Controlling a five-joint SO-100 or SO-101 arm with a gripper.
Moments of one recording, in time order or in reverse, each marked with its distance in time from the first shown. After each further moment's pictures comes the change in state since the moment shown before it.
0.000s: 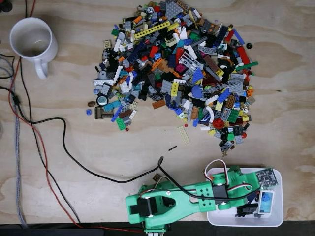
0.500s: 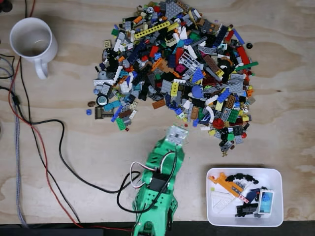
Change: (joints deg) arm -70.0 52.7 33.0 12.8 16.7
